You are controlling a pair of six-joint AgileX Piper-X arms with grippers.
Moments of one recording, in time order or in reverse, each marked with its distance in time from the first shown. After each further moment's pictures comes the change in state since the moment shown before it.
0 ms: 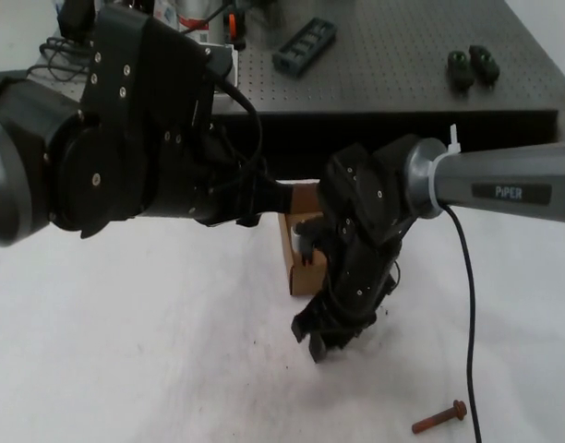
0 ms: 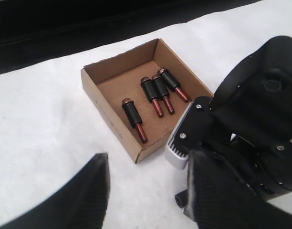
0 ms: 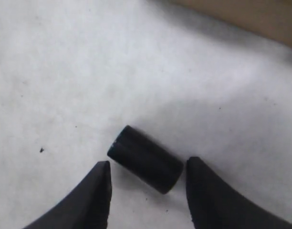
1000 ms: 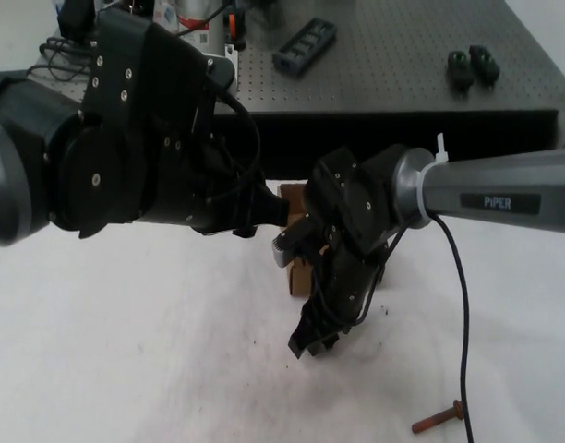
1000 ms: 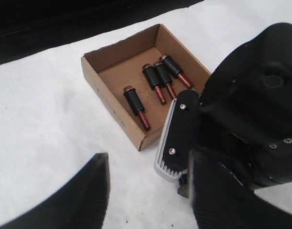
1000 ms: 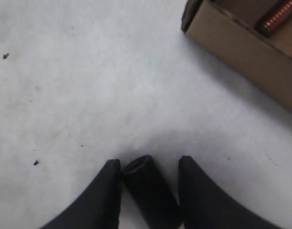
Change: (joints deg) left arm 0.0 0.0 0.0 2.4 0.0 2.0; right arm 2.5 0.8 0.0 -5.5 5.0 -11.2
